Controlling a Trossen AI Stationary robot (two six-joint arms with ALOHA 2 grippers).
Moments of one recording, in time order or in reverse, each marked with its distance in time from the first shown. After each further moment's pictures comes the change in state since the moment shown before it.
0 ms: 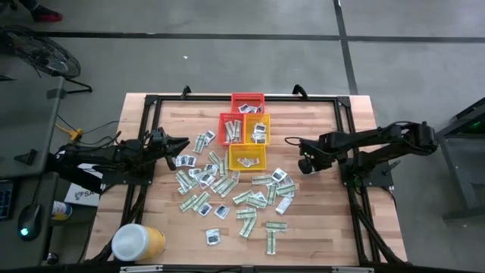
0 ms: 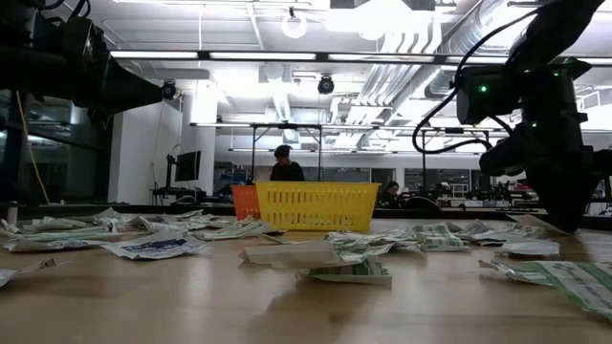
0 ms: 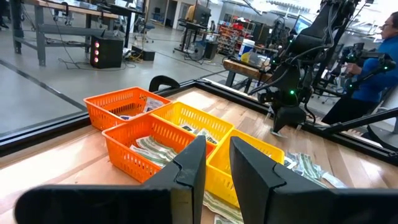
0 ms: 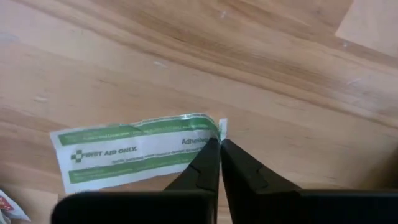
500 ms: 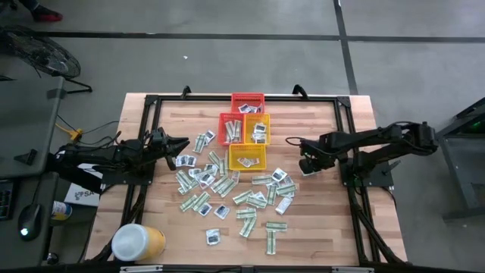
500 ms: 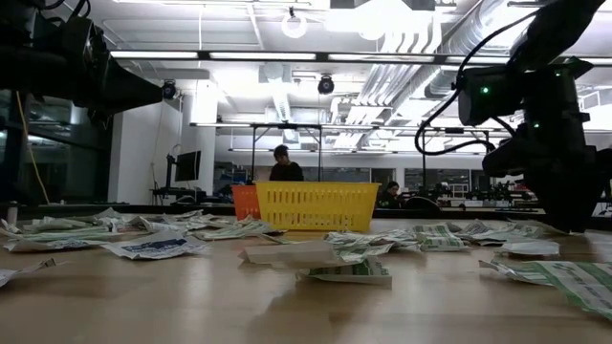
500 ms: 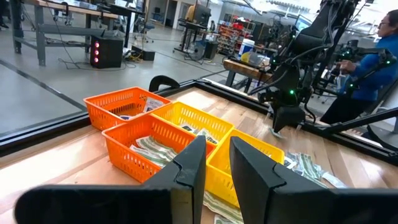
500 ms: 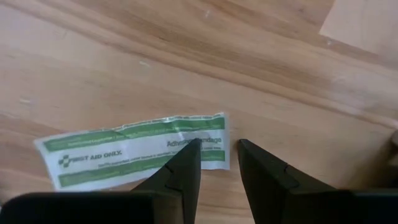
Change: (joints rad) left arm 0.000 0.000 0.000 0.000 0.000 0.000; right arm 0.000 -0.013 0.002 -0.023 0.007 0.008
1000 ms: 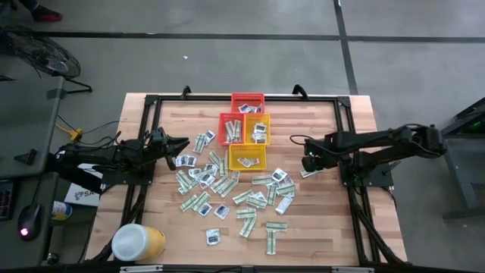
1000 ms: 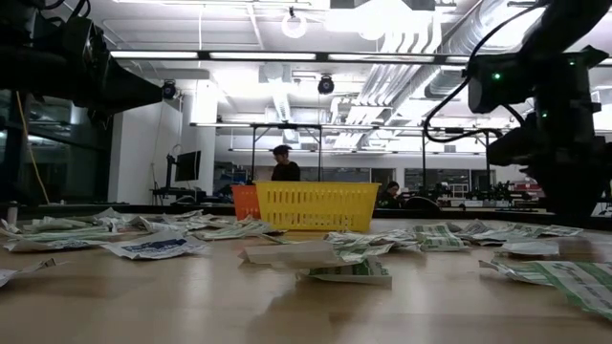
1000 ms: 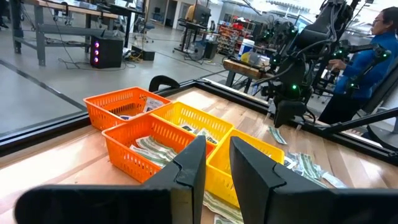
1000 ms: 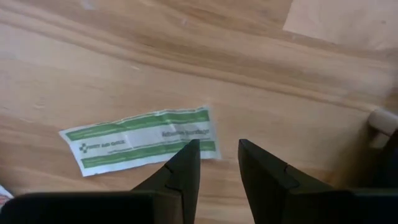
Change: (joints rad) left arm 0.000 0.000 0.000 0.000 0.000 0.000; right arm 0.005 -0.125 -0.005 -0.084 0.049 0.075
